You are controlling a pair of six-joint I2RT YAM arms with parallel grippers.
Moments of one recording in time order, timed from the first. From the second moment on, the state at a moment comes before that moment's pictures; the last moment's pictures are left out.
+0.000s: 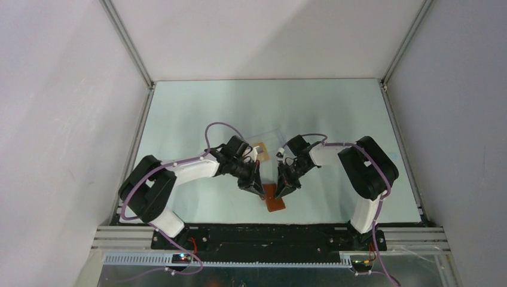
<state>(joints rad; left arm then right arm) -0.69 1.57 0.81 -0.30 0.70 -0.64 0.59 1.84 0.91 -0.45 -0.85 0.50</state>
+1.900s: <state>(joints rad) -0.76 1.48 0.55 -0.03 0.47 -1.15 0.64 1.79 0.83 -0.24 -0.84 0.71</state>
